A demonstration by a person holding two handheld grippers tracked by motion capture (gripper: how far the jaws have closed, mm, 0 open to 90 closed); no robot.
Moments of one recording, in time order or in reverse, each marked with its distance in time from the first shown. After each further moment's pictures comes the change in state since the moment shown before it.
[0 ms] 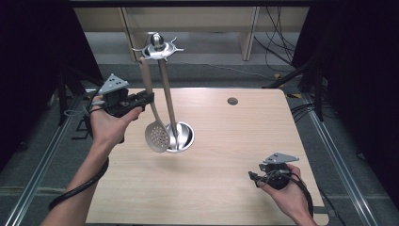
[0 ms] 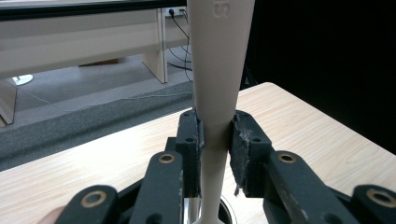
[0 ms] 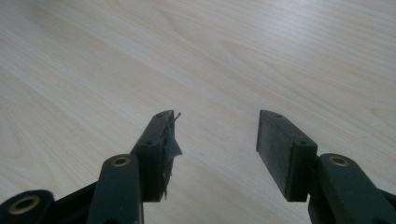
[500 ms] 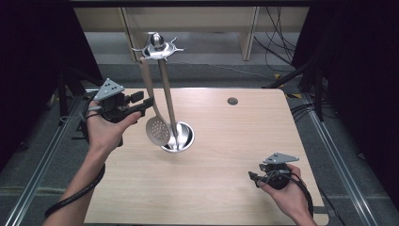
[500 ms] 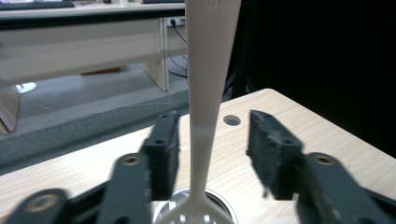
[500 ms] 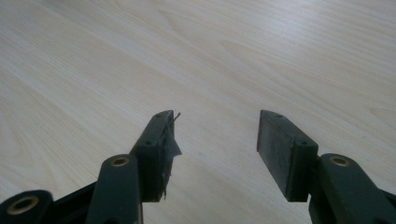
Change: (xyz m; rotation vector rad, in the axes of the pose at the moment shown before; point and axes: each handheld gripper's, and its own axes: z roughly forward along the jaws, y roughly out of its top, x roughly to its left) left arm 0.001 -0.014 -0.012 -0.051 0.012 0.007; right arm 0.000 0.000 0.000 0.000 0.000 -0.002
